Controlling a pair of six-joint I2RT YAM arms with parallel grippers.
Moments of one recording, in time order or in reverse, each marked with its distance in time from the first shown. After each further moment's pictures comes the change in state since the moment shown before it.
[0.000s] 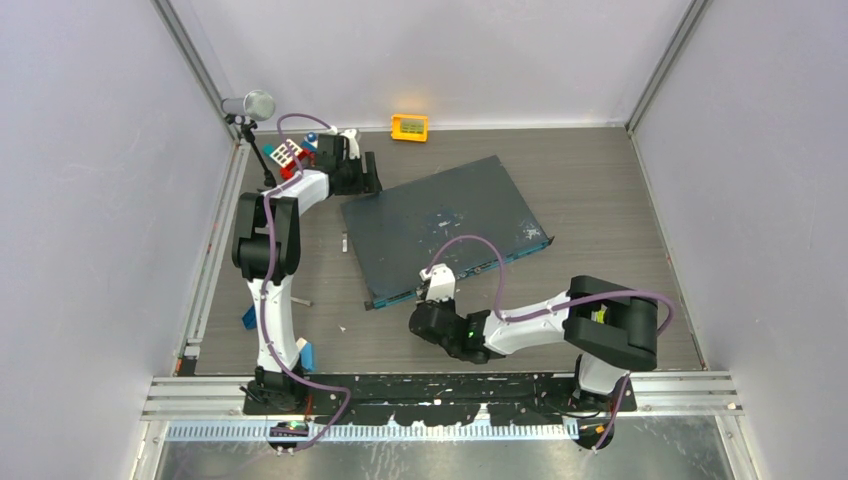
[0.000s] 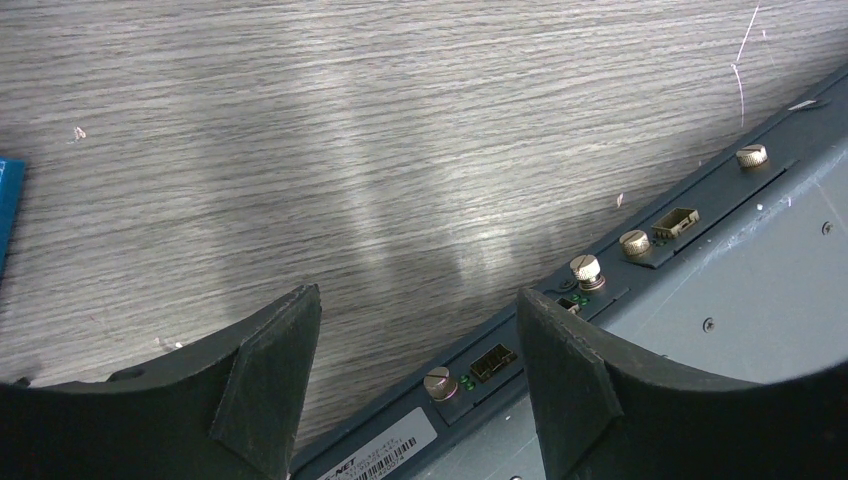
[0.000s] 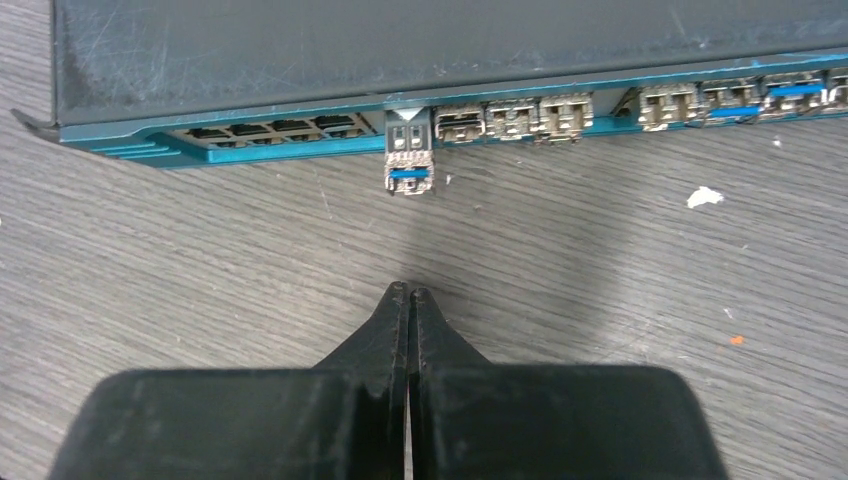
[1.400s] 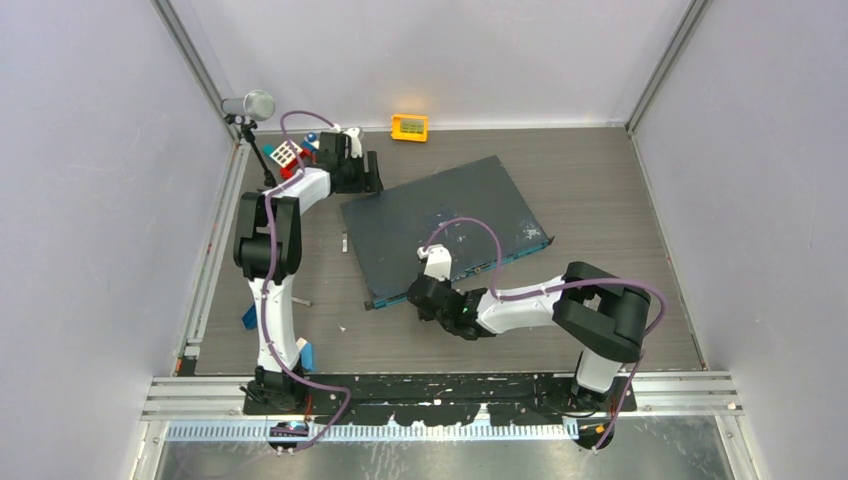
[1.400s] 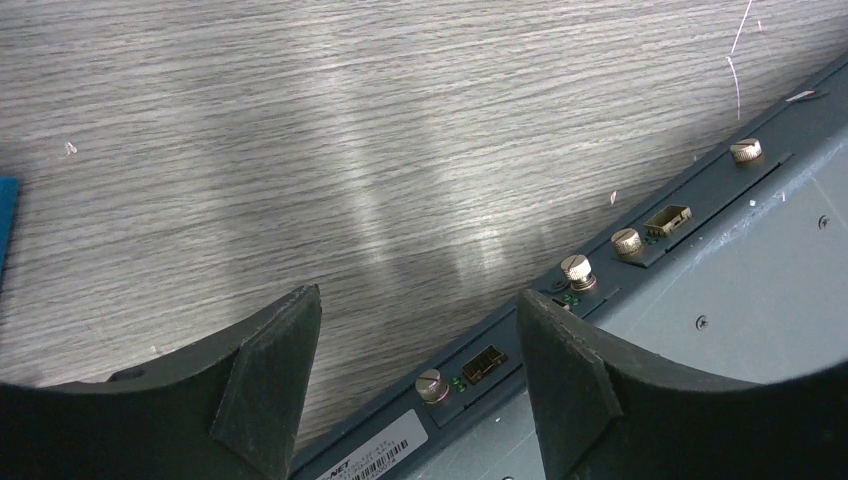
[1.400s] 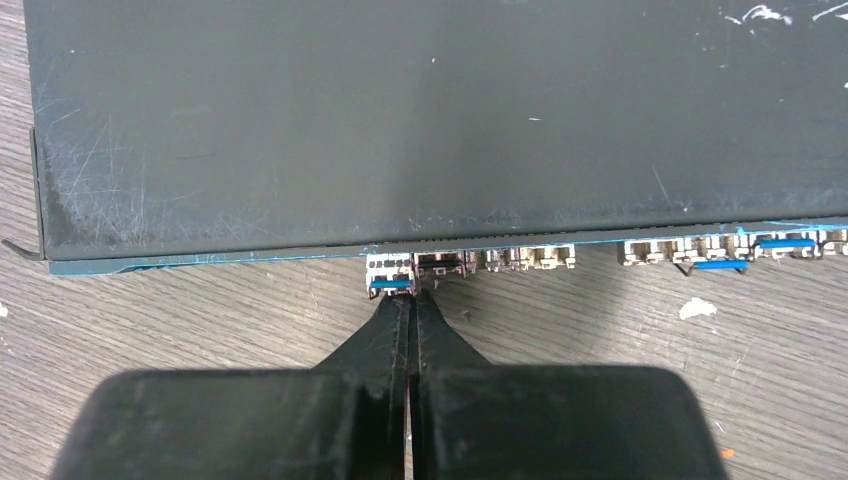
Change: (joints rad) left arm -0.008 0.009 0.031 -0.032 0.001 0.027; right arm -0.140 0.057 0.097 -0.027 -0.122 -0.056
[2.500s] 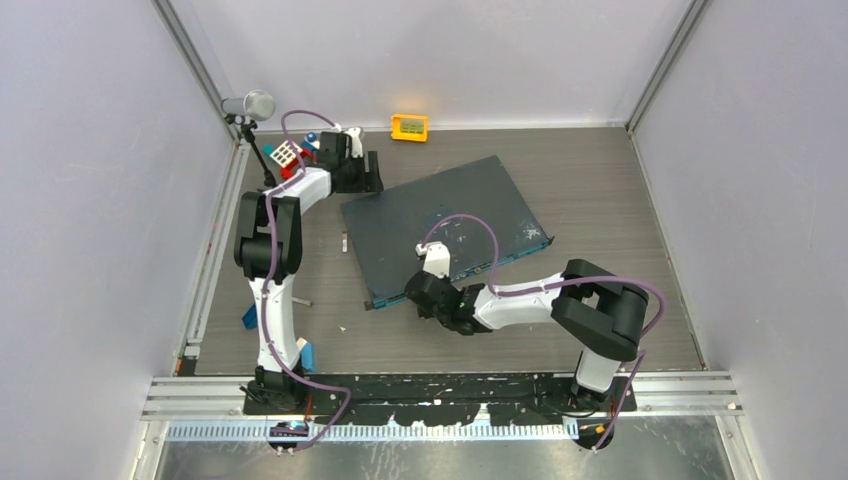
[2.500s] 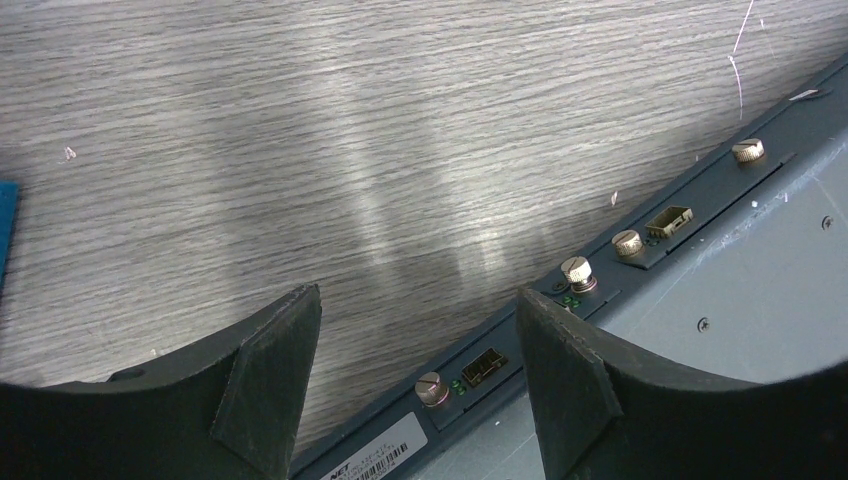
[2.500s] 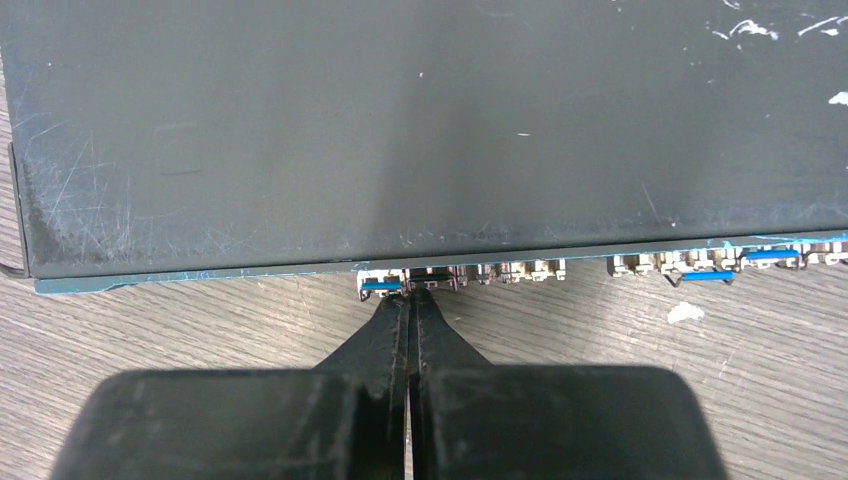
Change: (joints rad) left arm -0.002 0.005 0.007 -0.005 -0.001 0.007; right arm -0.022 0.013 0.047 -0.067 -0.016 -0.010
